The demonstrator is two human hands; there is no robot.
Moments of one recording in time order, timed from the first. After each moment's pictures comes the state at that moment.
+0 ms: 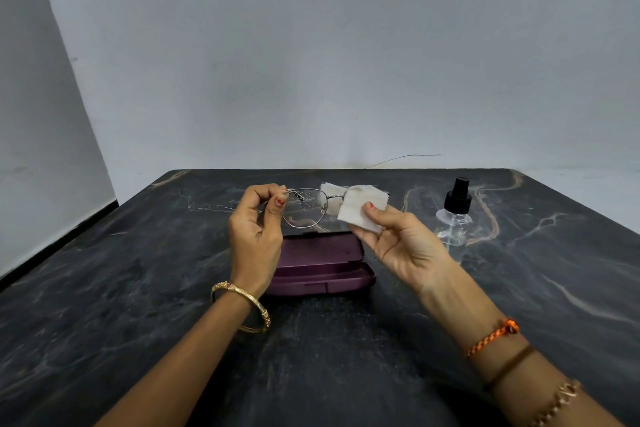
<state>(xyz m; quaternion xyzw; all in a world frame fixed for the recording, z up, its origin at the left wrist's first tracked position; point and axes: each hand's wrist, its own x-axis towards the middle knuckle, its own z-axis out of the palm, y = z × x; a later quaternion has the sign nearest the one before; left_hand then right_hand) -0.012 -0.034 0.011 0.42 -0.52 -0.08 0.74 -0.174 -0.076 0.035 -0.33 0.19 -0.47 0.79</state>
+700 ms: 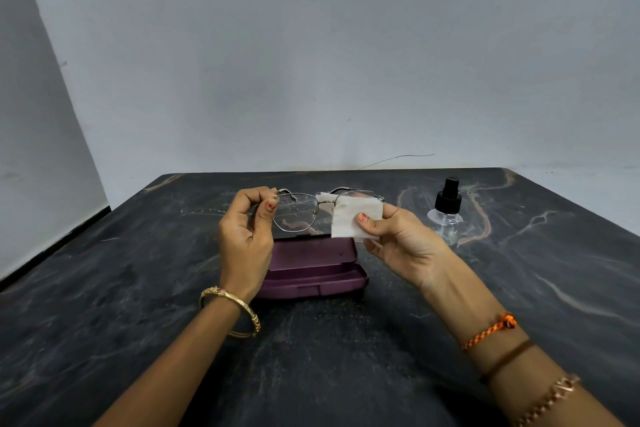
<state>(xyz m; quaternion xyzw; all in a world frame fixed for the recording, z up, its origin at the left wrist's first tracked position) -0.009 -0.038 0.008 0.41 -0.52 -0.06 0.74 -0.185 -0.084 0.034 -0.48 0.29 -0.42 0.71</state>
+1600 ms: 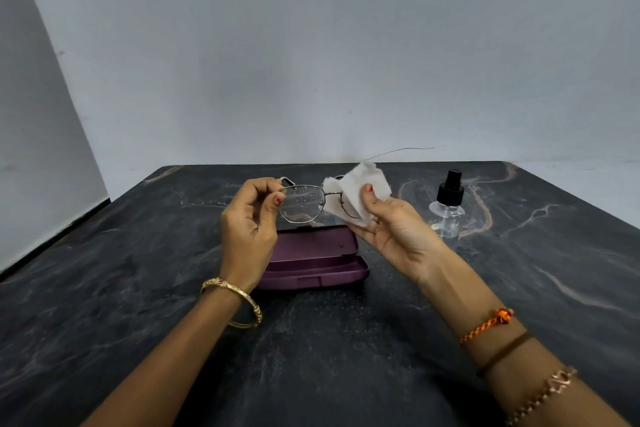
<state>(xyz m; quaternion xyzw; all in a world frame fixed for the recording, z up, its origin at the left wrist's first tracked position) -0.010 -0.033 0.011 0.42 -0.56 -0.05 0.71 -0.179 -0.084 0.031 -0.43 0.23 -0.46 0.74</state>
